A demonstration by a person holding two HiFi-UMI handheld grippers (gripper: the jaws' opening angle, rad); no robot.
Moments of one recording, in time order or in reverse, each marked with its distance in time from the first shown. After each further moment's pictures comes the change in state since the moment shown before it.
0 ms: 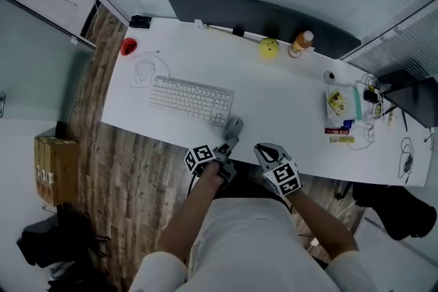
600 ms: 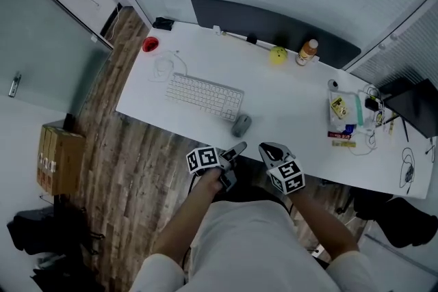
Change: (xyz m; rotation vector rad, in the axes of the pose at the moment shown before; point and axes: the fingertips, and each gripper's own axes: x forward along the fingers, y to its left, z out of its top) left arm -0.057 -0.053 -0.037 0.330 0.044 -0.155; right arm -0.024 0.027 0.017 0.029 -0.071 0.019
